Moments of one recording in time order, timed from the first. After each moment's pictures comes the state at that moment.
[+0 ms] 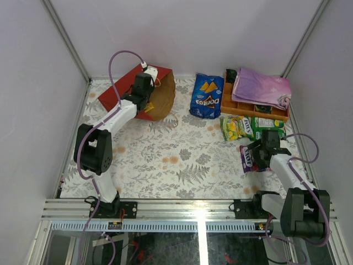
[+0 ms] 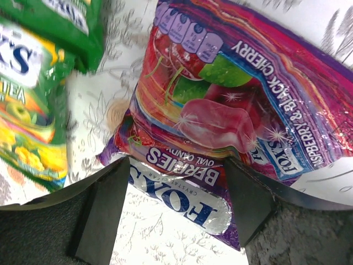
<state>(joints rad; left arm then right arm) -0.29 1.82 1.42 -0.19 -0.36 0.17 -0.04 1.09 0.49 -0.46 0.17 1.07</state>
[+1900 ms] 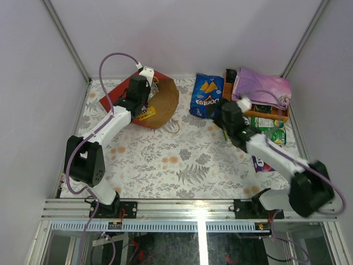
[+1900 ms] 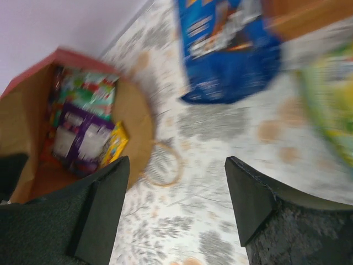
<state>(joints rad) -0.31 1.66 1.32 -0.18 -0.31 0.12 0.49 1.18 0.80 -0.08 0.37 1.00</state>
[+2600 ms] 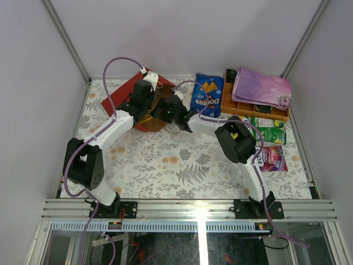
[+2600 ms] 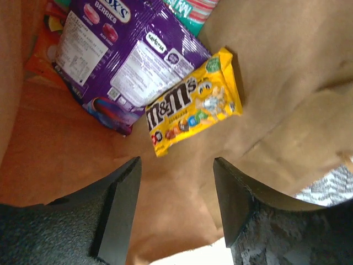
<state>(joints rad) -0.37 1.62 1.25 -0.17 -0.33 0.09 0.75 2.24 1.60 0.16 0.01 0.94</state>
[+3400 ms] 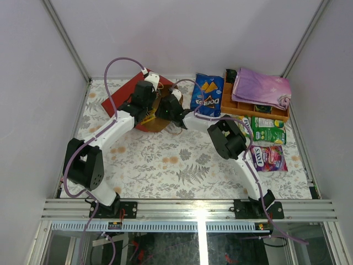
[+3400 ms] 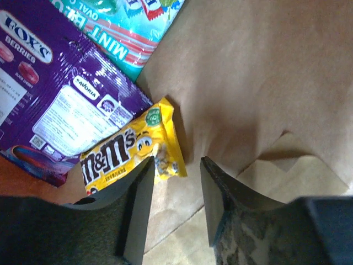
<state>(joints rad) -0.39 1.61 1.25 -0.18 -0.35 0.09 0.73 2.44 1.82 0.06 0.13 0.78</state>
